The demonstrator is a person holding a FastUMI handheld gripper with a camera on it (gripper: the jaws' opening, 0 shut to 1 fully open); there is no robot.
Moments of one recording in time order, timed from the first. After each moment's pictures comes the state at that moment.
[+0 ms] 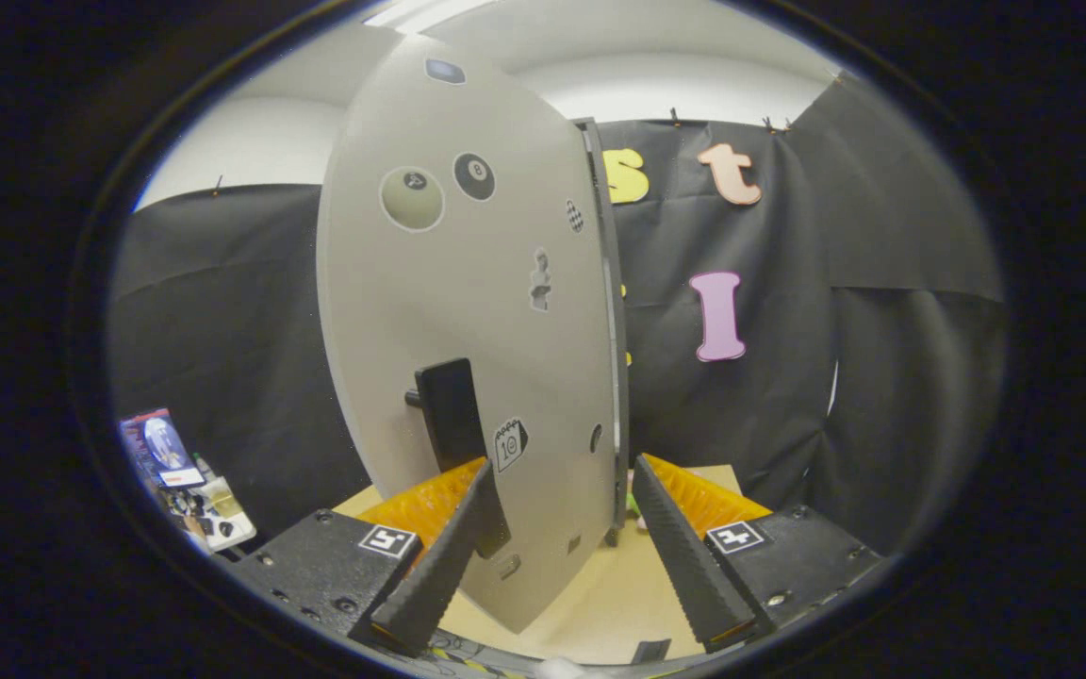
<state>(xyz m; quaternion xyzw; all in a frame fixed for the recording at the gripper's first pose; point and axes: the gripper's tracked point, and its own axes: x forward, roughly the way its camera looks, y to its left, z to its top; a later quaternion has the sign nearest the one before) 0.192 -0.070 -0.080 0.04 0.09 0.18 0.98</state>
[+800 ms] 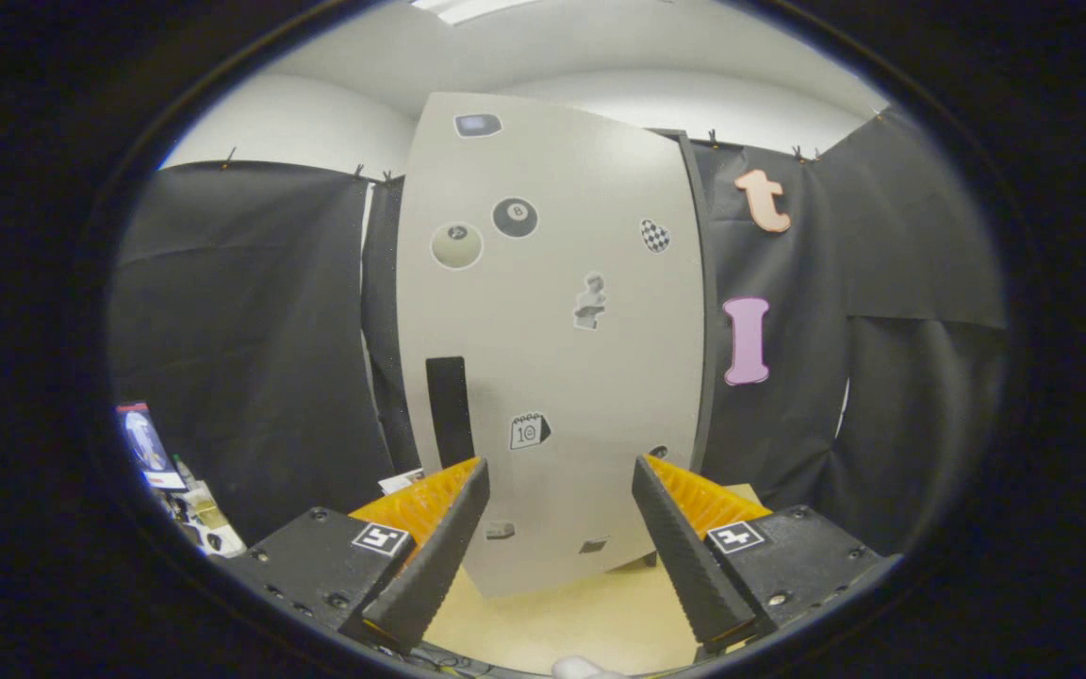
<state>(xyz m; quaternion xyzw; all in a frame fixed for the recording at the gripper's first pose) 0.203 0.048 -0.066 0.01 0.05 0.15 0.99</state>
